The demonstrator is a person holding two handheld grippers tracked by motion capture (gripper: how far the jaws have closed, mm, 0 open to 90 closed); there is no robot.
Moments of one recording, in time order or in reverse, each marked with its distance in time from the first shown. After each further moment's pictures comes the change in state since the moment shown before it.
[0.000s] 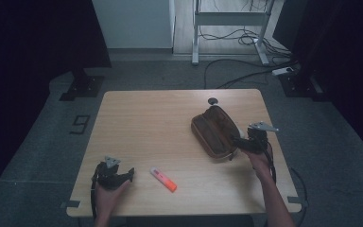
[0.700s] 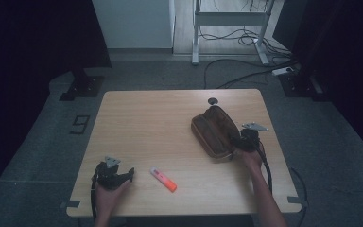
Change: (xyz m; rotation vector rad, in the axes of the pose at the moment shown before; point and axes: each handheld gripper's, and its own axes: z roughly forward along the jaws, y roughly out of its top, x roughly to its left) left arm 0.000 0.000 0.000 0.000 0.000 0.000; right arm -0.006 -0.020 0.046 0.035 -0.013 0.024
